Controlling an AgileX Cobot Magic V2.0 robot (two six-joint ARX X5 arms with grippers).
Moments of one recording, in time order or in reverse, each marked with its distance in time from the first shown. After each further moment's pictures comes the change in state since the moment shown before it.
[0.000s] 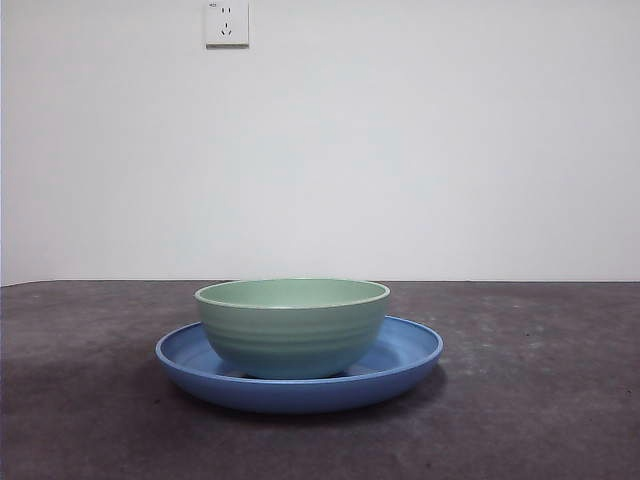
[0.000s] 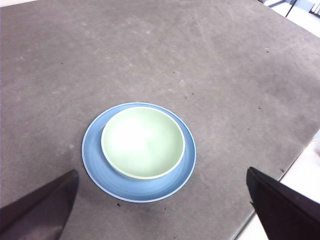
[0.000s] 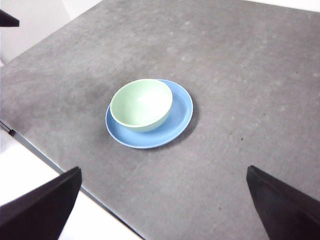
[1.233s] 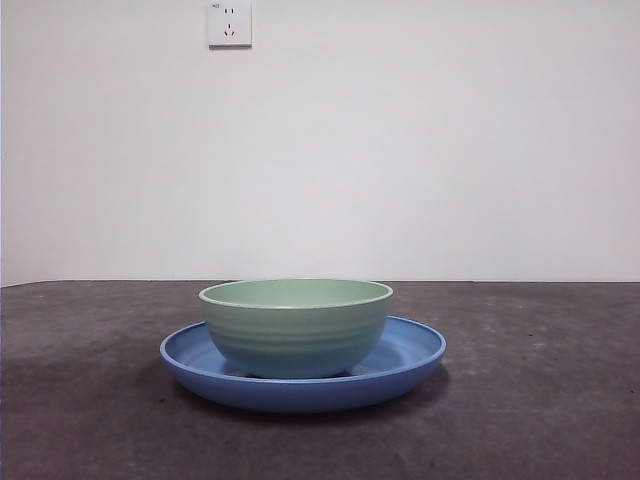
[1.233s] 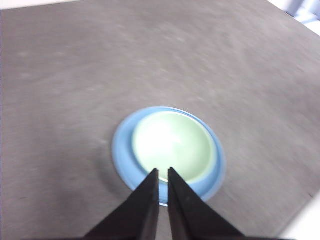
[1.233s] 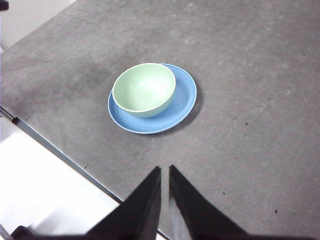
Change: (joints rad) left arm 0.163 -0.021 -0.006 0.004 0.001 -0.018; right arm 0.000 0.000 0.000 -0.047 0.000 0.000
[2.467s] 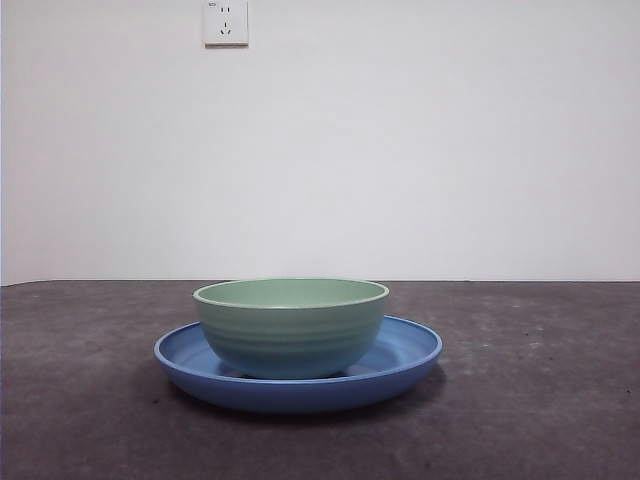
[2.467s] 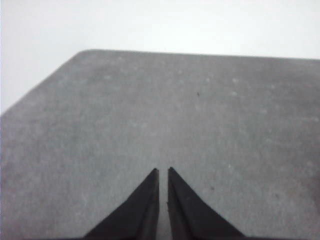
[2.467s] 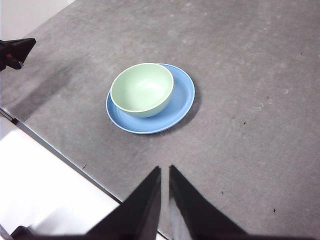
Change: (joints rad) left arm 0.537 -0.638 -0.918 0.613 -0.160 0.093; right arm 0.000 0.000 0.000 0.000 0.000 0.000
